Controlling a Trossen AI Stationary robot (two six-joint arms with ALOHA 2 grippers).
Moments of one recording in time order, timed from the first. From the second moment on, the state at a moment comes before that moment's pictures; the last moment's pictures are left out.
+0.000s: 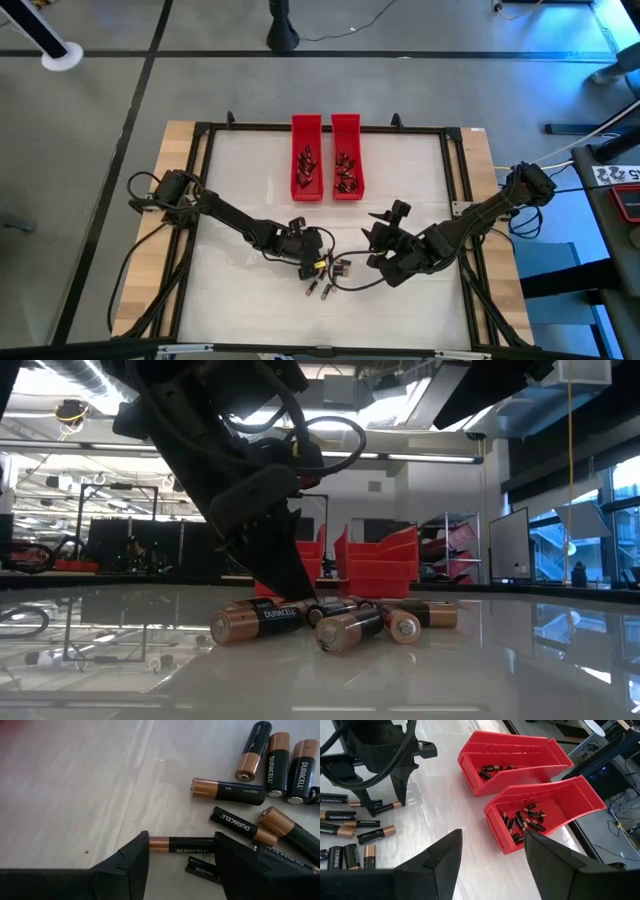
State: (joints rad) left arm -0.30 1.93 1.02 -0.09 -0.33 -0.47; right arm 0.56 1.52 1.18 -0.82 0.90 0.60
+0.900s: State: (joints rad) left arm -0.09 1.77 1.15 -0.07 -0.44 -0.03; right arm 0.56 1.52 1.18 -0.82 0.90 0.59
